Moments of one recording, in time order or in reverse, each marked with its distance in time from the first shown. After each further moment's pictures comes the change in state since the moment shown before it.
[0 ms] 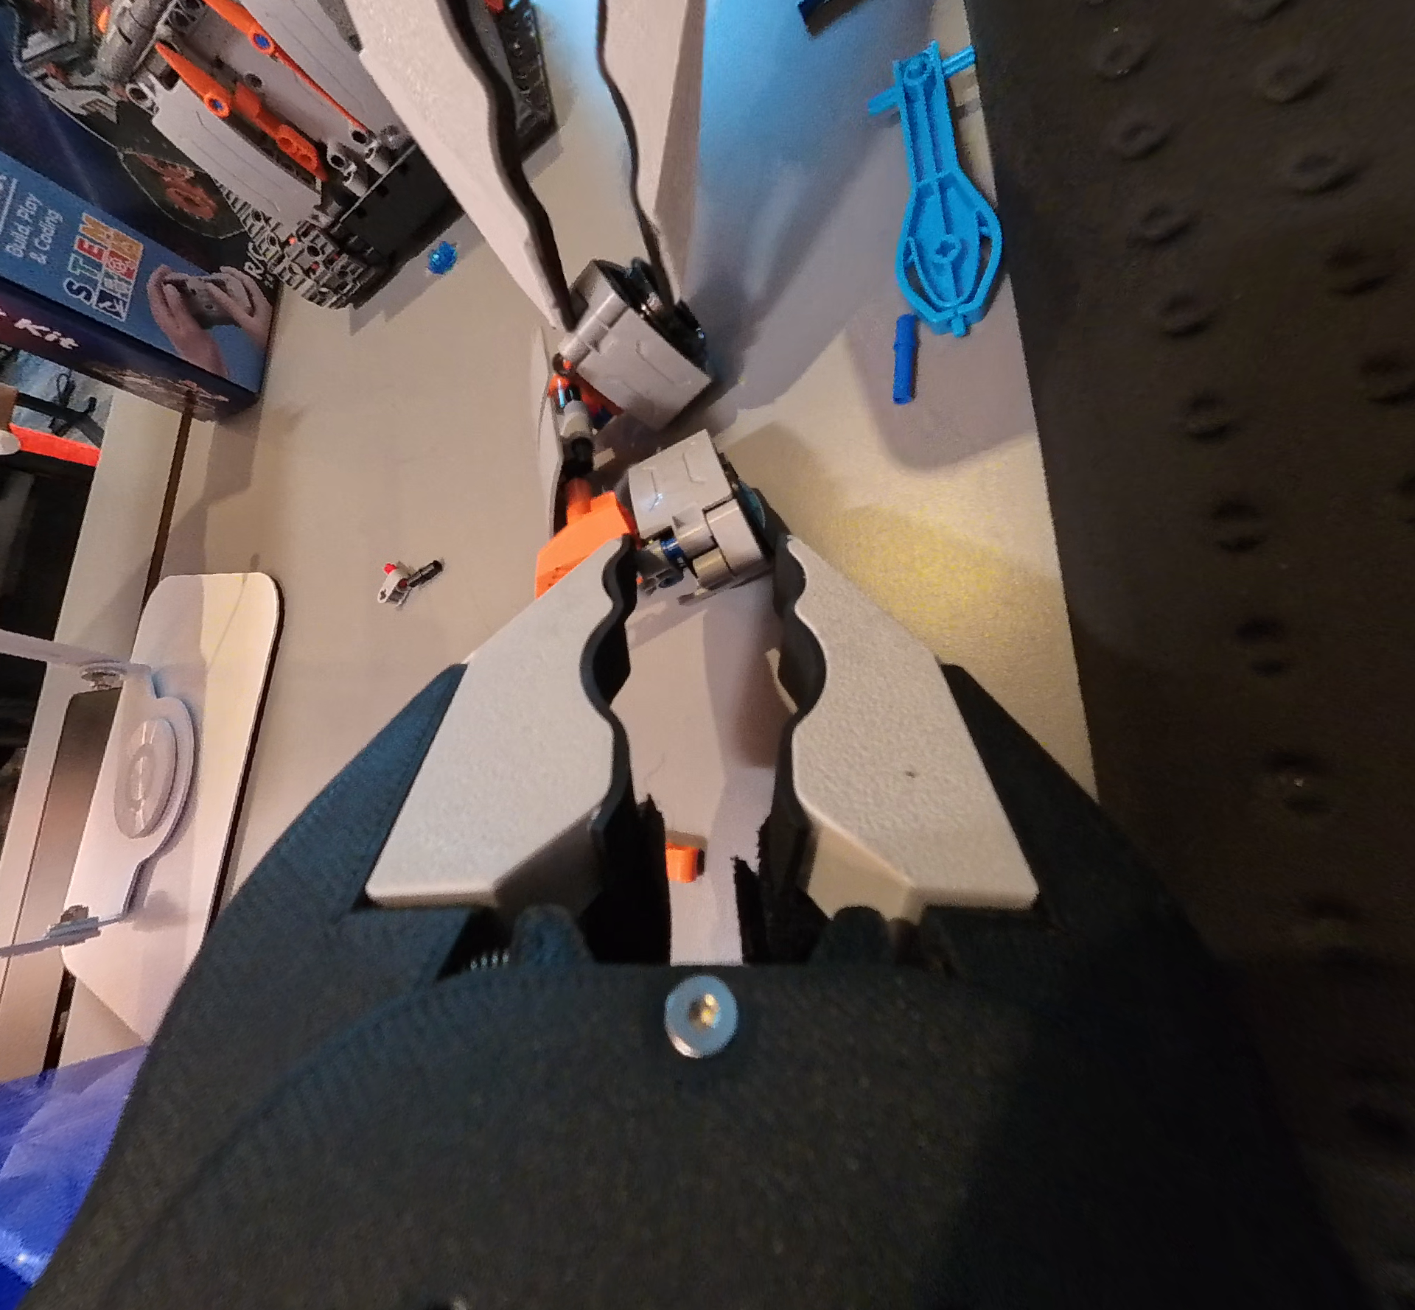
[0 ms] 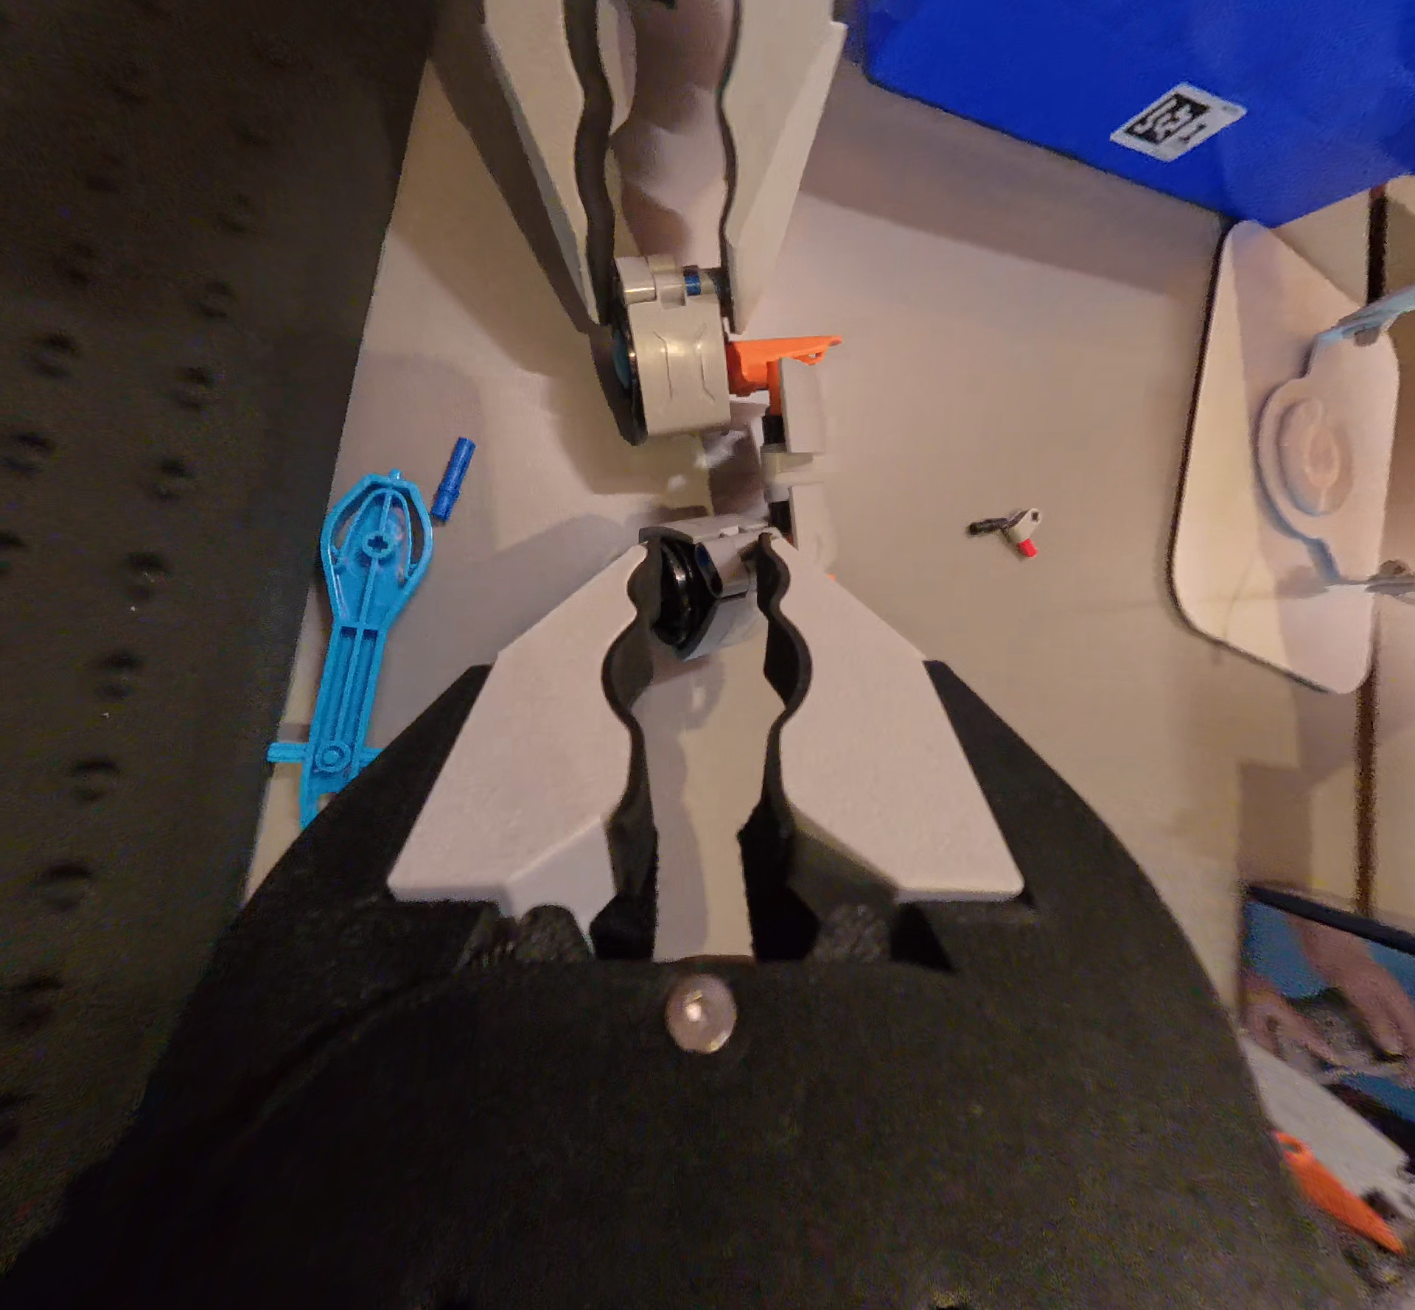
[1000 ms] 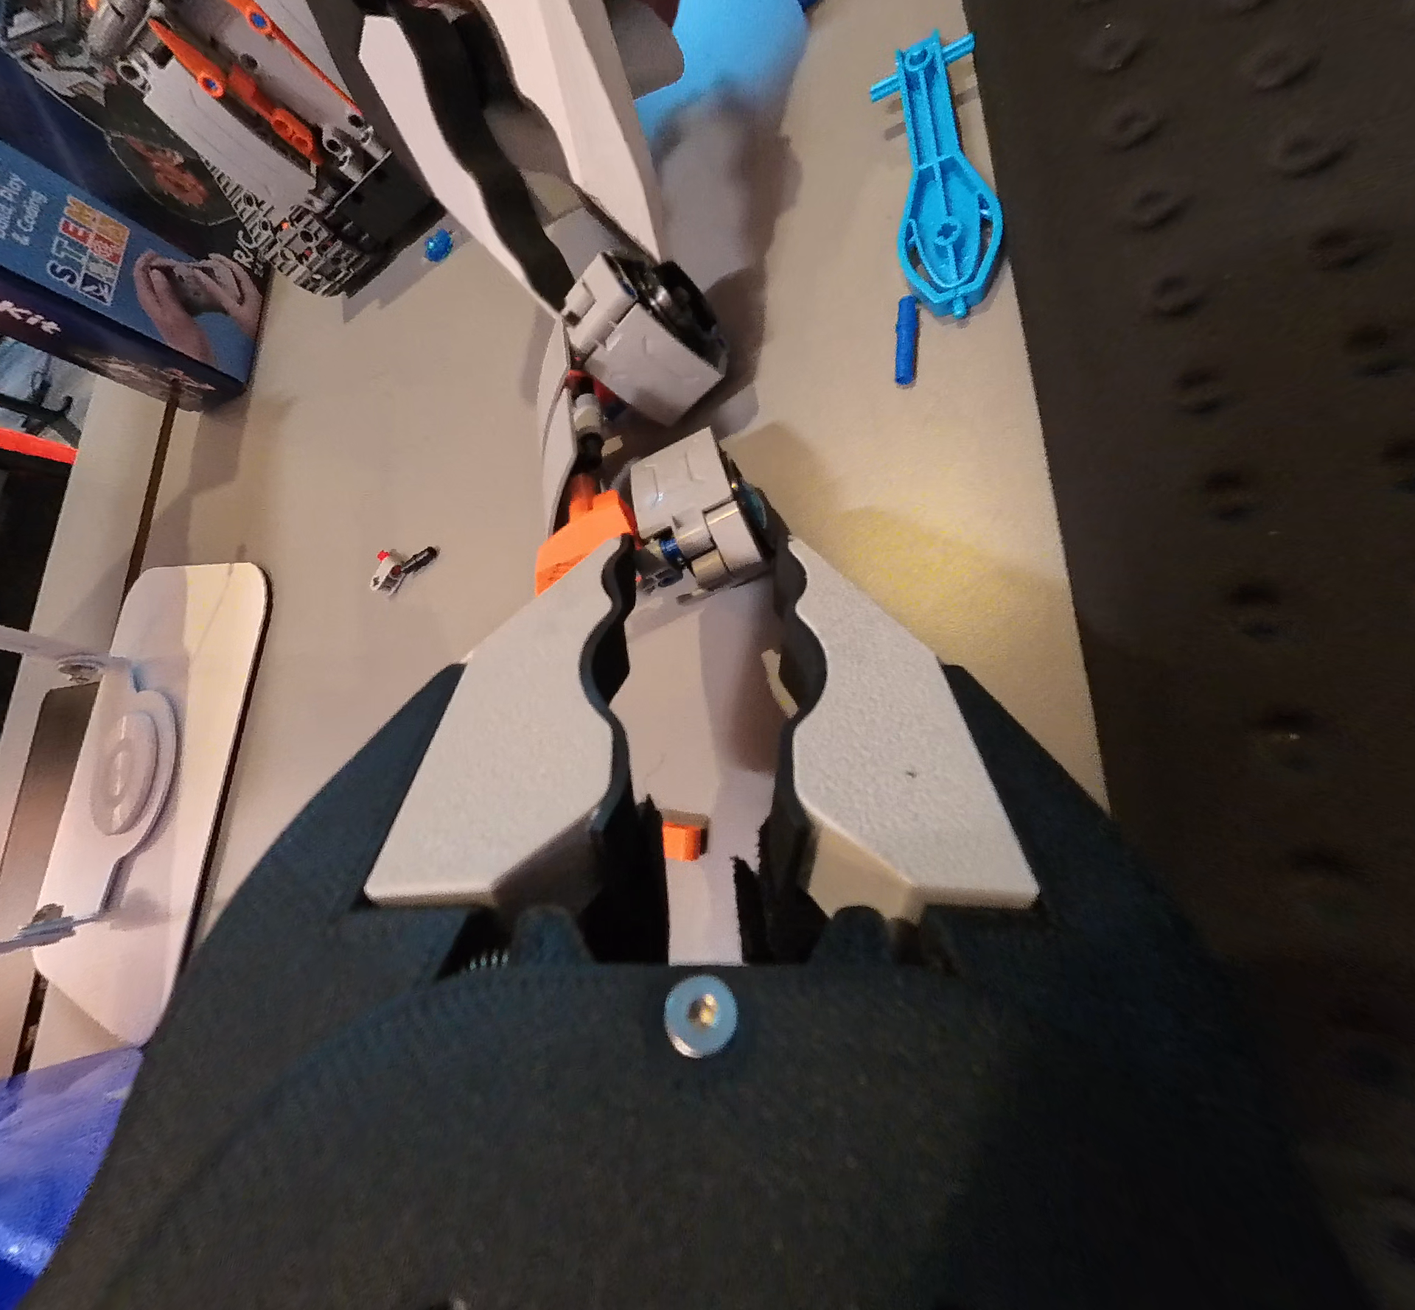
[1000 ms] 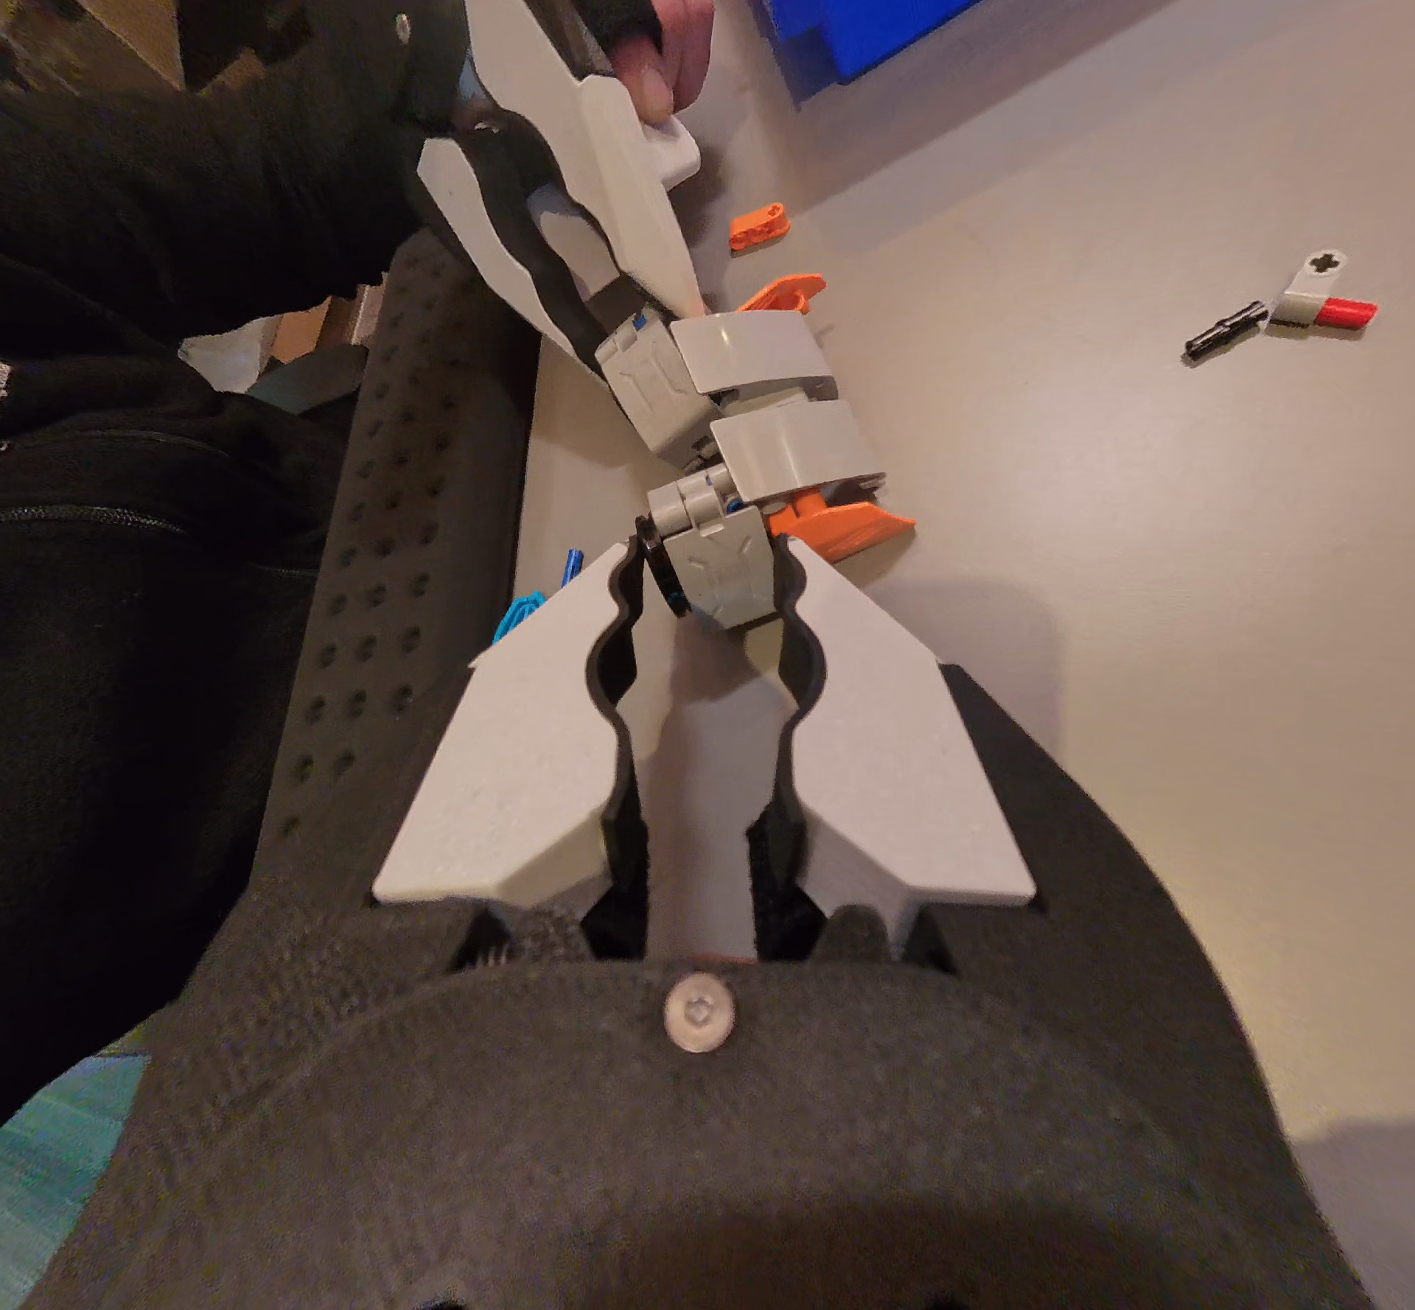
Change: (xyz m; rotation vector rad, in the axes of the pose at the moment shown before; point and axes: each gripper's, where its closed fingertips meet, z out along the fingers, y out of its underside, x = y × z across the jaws) left arm -0.001 0.005 -0.003 0.010 0.018 -0.015; right arm 0.000 0.007 0.003 0.271 -0.448 0.670
